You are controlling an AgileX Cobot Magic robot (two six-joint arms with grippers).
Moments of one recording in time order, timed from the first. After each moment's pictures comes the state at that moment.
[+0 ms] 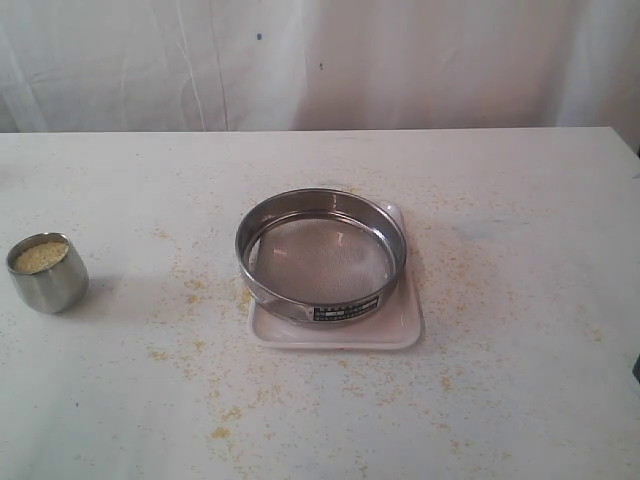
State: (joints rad) left arm -0.10 0.34 0.02 -0.55 -0.04 0.29; right arm 0.32 0.01 -0.01 0.06 0.22 0.04
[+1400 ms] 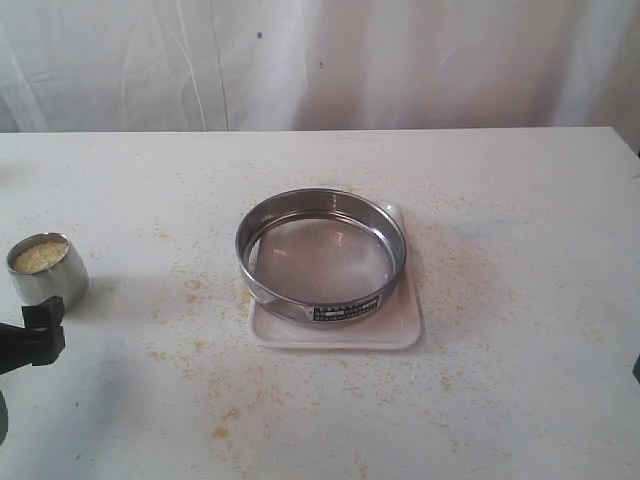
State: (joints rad) left arm -0.14 1.53 -0.13 -0.35 -0.90 0.06; right arm 0.32 0.01 -0.01 0.06 0.22 0.04
